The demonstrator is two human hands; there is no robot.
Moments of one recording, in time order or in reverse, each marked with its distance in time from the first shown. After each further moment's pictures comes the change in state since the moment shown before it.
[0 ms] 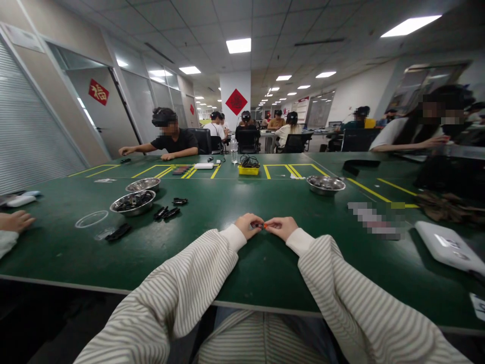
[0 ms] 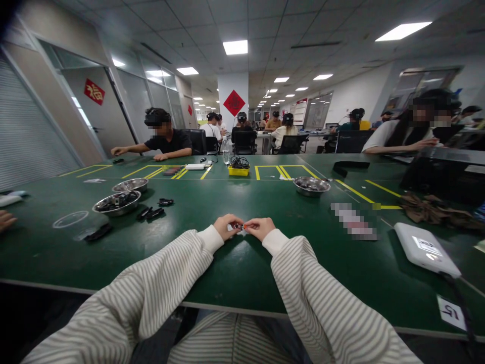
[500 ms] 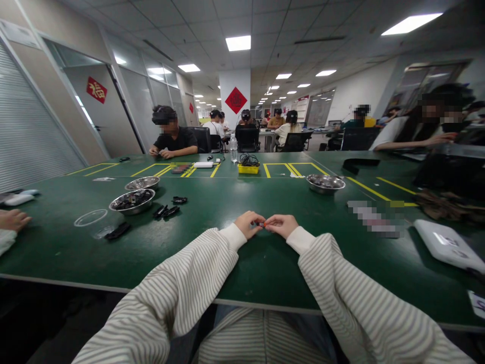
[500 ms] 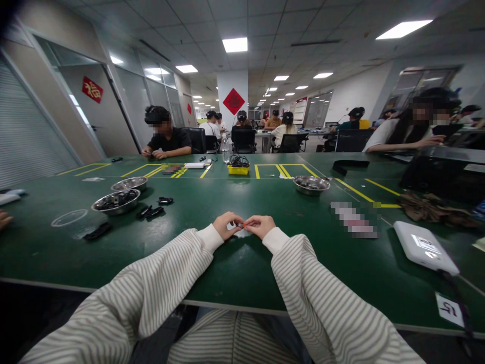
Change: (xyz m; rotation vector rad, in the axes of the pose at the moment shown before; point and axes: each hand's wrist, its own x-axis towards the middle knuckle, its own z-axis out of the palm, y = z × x) left_hand -0.001 0.004 -0.001 0.019 0.063 0.138; right_hand 0.000 0.001 0.003 0.294 0.019 0.083
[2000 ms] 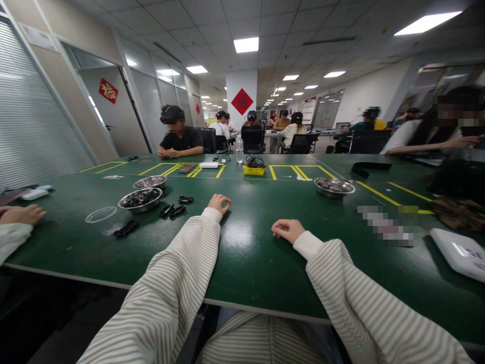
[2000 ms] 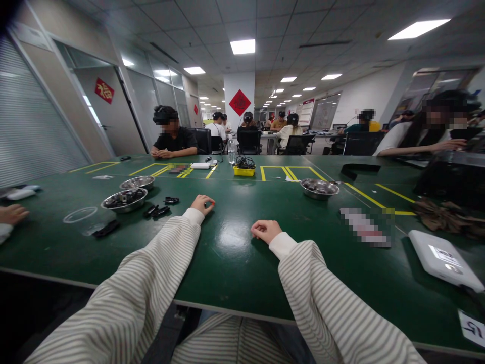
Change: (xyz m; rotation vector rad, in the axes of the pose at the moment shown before) left_hand -0.013 -0.115 -0.063 0.396 0.054 -0.413; right_hand 0.000 -0.004 -0.004 -0.205 -0.111 0.003
